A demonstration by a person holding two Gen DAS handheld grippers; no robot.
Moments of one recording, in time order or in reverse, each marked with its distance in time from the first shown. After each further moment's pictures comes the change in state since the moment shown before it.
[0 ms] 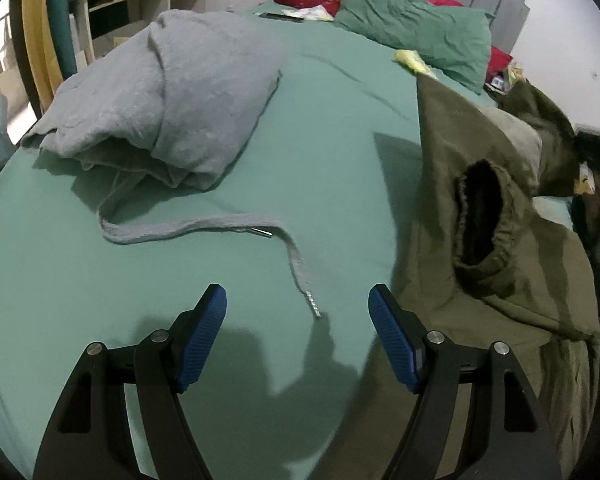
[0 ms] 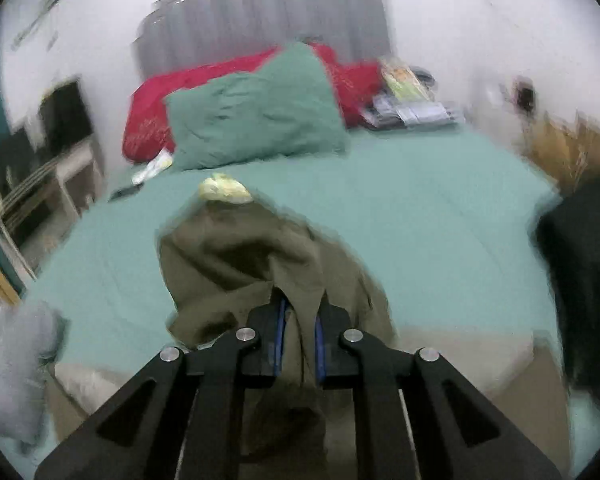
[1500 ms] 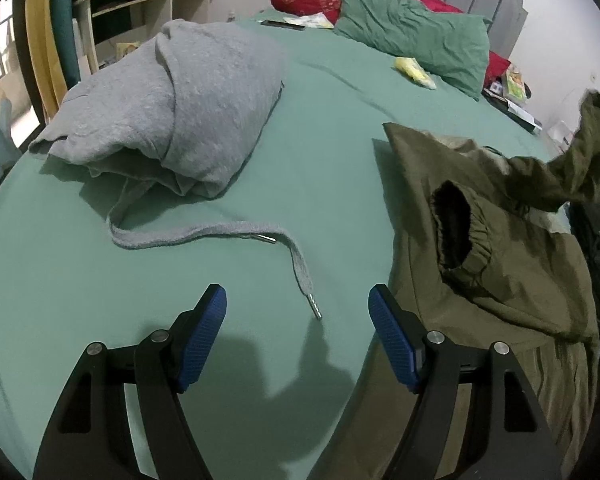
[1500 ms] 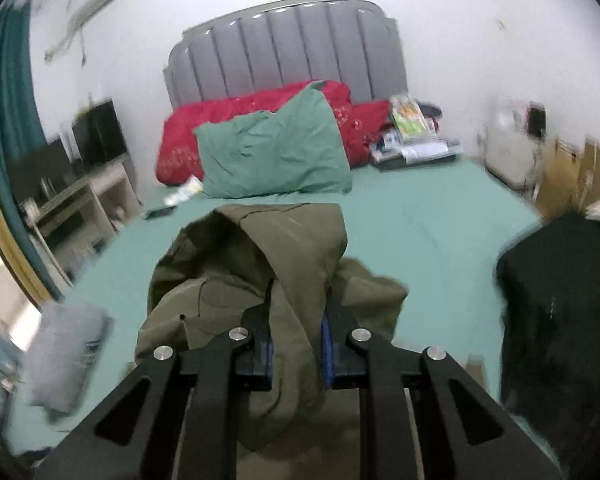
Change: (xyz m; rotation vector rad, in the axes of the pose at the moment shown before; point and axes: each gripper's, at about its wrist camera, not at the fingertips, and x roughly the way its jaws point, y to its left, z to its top) left arm -0.011 0.004 0.001 -0.001 -0.021 0.010; right arm -0.146 -0.031 0.044 -0.071 -0.073 0.107
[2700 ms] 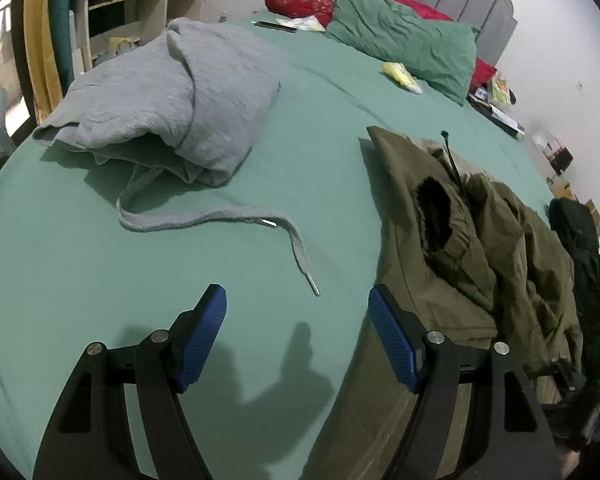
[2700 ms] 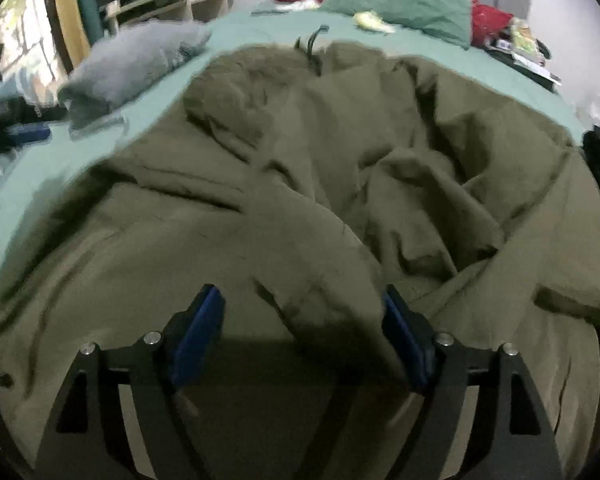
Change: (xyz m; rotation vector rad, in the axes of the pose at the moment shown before) left arm -0.019 0.015 -0.013 -0.007 0.000 -0.075; right arm -0.056 0.085 -0.284 -0.385 0.420 0.143
